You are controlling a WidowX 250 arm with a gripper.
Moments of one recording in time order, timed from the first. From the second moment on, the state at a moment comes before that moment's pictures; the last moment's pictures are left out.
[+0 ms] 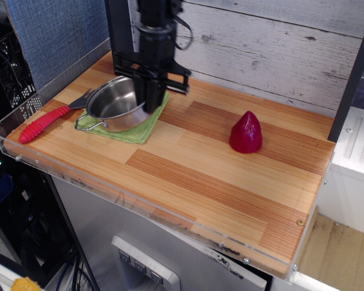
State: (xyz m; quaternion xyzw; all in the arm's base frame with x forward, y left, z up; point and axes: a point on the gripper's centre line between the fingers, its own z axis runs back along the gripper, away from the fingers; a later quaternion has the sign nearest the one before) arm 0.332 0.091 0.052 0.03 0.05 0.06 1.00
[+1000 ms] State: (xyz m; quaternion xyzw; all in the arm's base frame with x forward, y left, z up) arm 0.274 -0.023 0.093 0.03 0.03 -0.07 1.00
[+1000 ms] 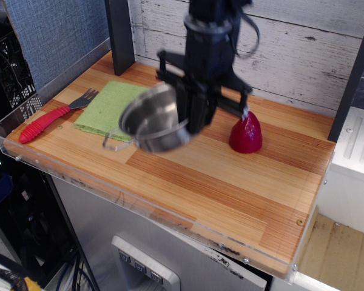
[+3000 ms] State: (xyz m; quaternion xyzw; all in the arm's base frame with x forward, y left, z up) arm 0.285 0.012 0.193 -0.03 -0.07 0.01 1.00
